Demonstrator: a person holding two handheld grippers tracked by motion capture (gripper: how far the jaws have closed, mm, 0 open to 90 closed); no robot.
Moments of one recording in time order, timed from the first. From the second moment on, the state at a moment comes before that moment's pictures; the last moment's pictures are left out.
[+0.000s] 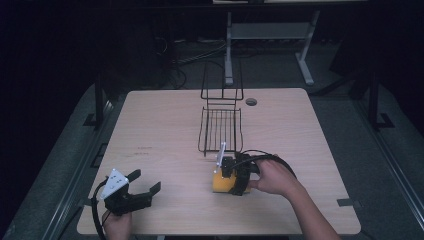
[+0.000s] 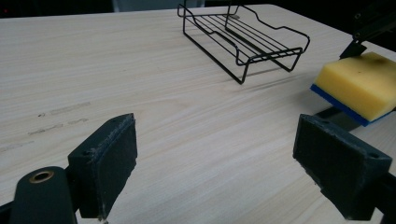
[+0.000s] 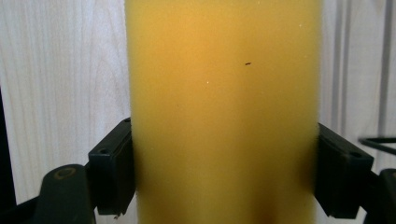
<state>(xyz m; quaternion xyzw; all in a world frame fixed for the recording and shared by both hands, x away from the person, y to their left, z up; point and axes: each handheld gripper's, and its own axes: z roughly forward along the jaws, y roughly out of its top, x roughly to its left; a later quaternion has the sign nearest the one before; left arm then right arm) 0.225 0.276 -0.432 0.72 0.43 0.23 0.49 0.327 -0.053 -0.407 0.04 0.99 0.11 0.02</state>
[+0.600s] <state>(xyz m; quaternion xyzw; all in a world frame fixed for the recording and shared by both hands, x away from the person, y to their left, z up) 0.225 0.277 -0.432 0.72 0.43 0.23 0.49 0.346 -0.049 -0.393 0.04 0.99 0.11 0.03</state>
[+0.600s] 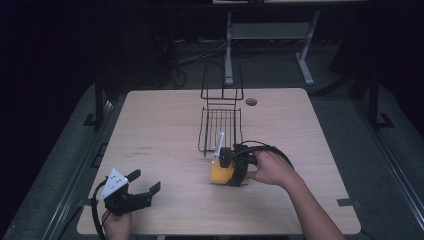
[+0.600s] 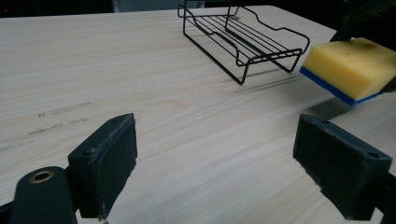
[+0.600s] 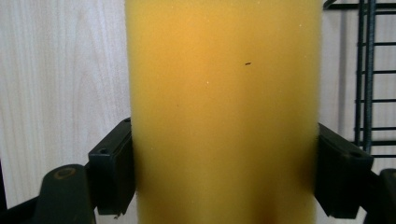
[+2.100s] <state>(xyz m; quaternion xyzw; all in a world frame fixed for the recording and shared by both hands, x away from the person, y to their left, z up) 0.224 0.277 -0.432 0.72 0.43 0.23 0.49 0.405 -0.041 -0.381 0.06 0.99 0.10 0.02</state>
